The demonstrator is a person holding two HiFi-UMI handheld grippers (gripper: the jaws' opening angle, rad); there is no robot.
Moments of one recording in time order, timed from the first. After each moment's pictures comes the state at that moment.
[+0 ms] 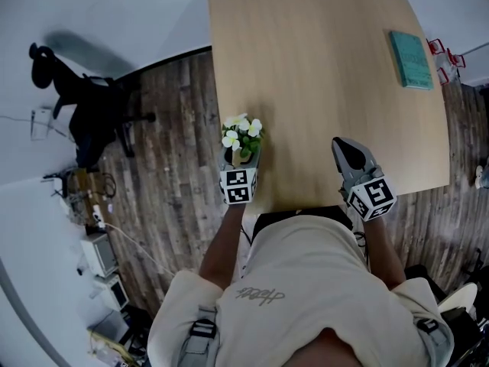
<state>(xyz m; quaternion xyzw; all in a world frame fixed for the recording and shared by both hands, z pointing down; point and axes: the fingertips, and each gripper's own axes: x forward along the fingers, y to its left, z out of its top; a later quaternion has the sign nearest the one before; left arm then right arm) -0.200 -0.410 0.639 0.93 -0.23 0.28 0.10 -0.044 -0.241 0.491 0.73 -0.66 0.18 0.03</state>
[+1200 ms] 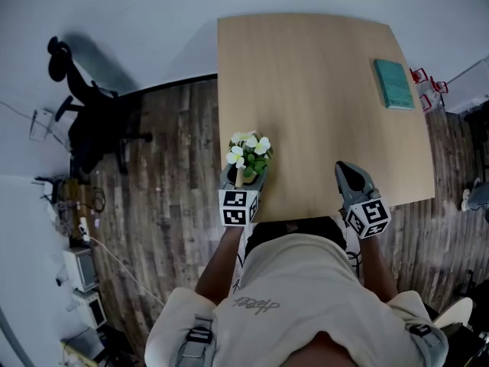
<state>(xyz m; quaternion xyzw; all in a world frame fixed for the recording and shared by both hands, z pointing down) -0.205 -0.349 0.563 0.95 -0.18 0.22 0.12 -0.058 -0.181 0.481 0.75 -0.64 0.14 0.07</state>
